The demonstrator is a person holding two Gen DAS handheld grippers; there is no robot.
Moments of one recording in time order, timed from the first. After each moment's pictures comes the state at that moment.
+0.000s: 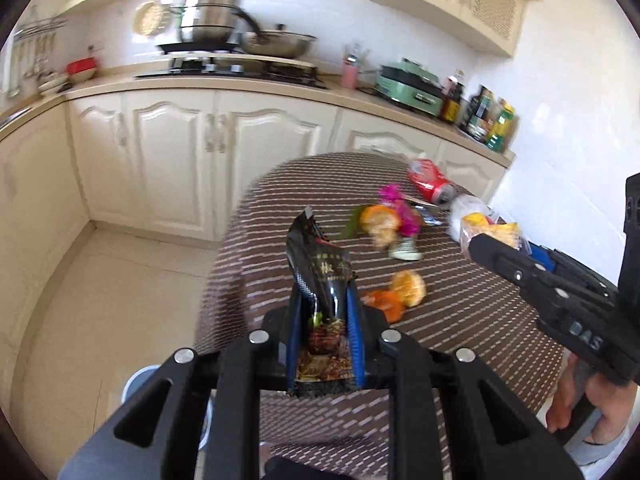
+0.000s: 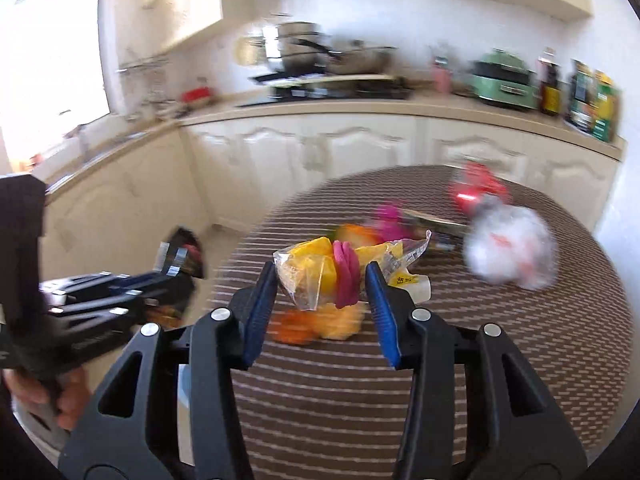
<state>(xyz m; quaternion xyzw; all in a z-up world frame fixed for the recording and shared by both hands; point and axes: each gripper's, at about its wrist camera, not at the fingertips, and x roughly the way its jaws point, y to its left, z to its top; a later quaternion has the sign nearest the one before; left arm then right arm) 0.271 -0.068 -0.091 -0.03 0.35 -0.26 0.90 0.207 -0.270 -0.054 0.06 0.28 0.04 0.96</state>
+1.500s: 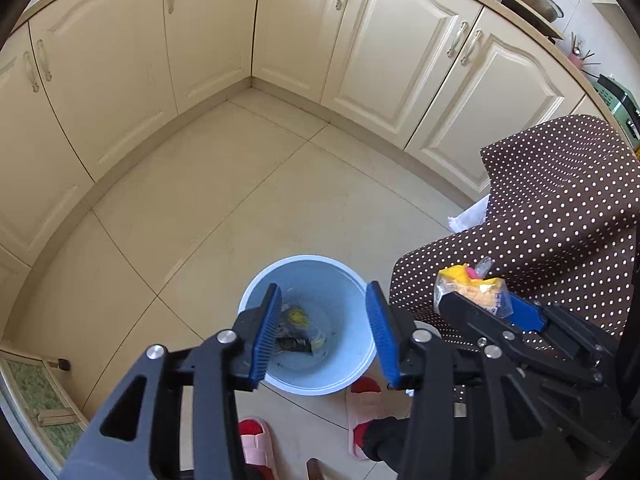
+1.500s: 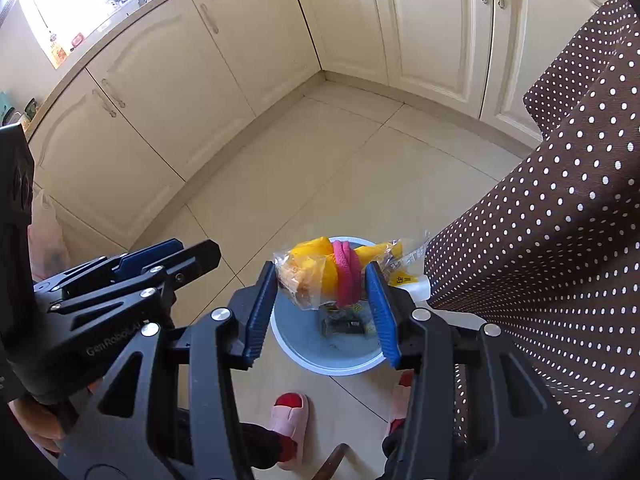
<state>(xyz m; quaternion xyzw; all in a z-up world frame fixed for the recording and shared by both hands) 0.361 0.172 -0.306 -0.11 0.50 0.00 0.86 0.357 0.018 -0.289 0.04 0.50 0.21 0.84</state>
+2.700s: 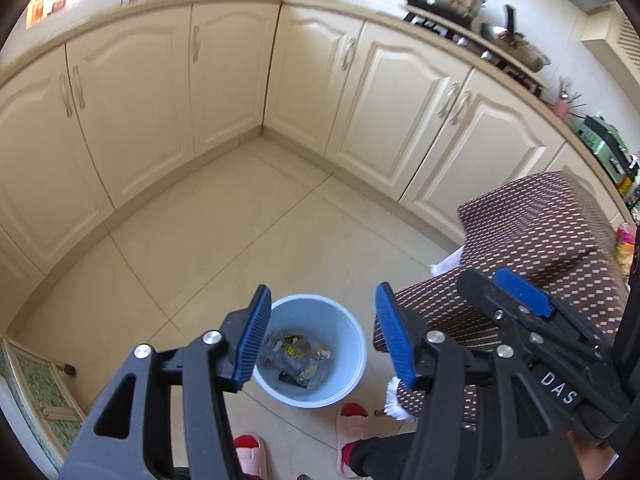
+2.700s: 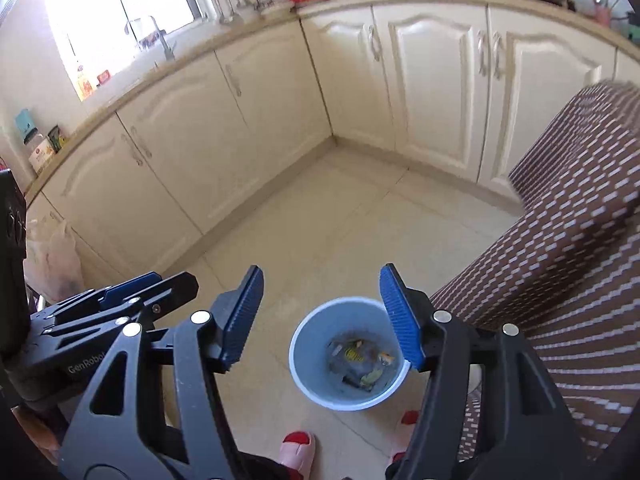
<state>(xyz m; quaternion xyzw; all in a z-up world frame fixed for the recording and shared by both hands) 0.306 0.185 -0.199 -0.13 0.42 0.02 0.90 0.331 -0.002 -0.199 0.05 0.39 0.21 0.89</state>
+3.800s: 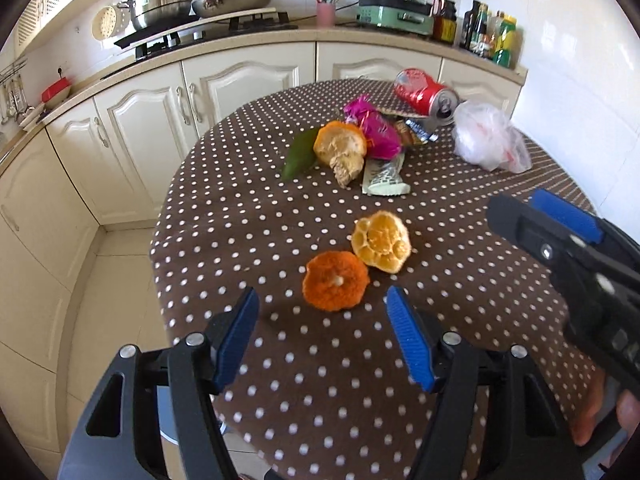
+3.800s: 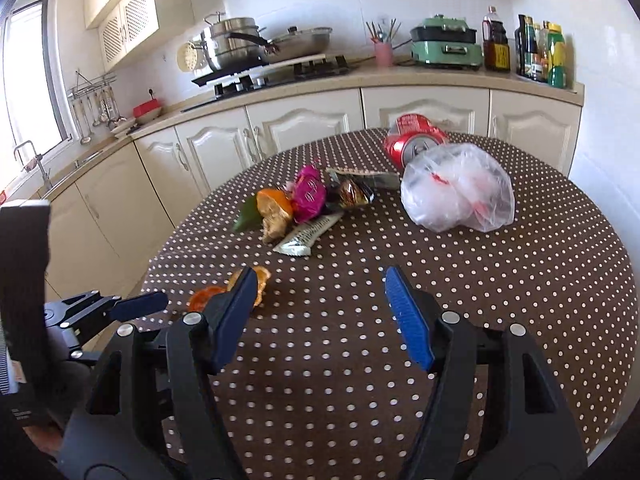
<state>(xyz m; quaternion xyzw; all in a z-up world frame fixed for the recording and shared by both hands) 0.283 -0.187 -0.140 0.11 0.41 -0.24 0.87 0.202 -0.337 -0.113 0.11 0.29 -0.06 0.95</state>
